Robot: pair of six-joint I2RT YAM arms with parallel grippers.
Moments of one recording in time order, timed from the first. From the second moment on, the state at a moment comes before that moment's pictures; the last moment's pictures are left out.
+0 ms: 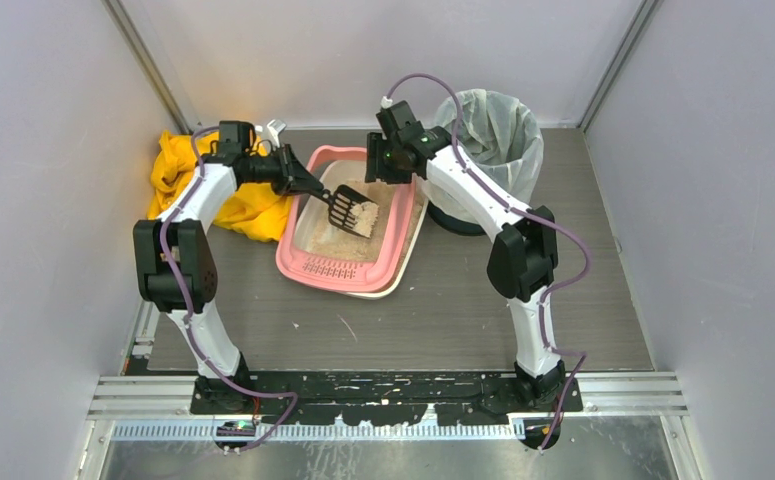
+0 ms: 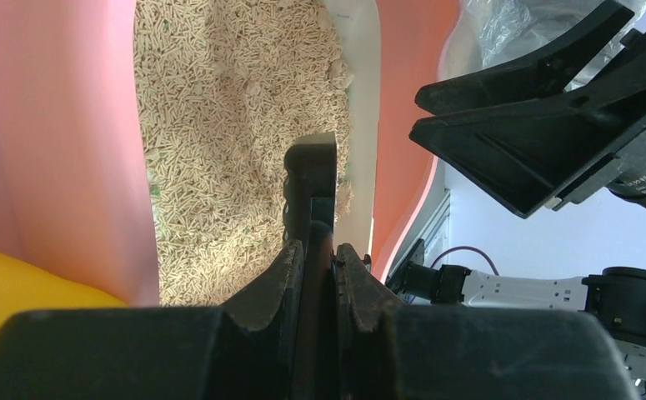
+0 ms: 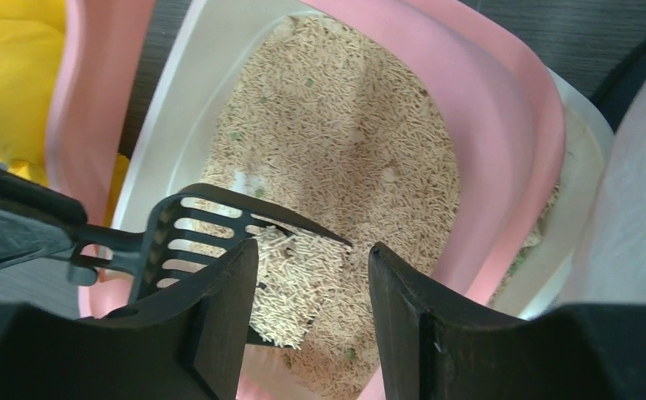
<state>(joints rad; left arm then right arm) -0.03 1.86 1.49 -0.49 0.92 -0.44 0.59 2.10 2.05 -0.76 0.01 0.50</state>
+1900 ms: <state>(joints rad) 0.06 1.83 1.45 -0.21 1.06 -0.70 0.59 1.97 1.96 -0.82 0.19 0.53</state>
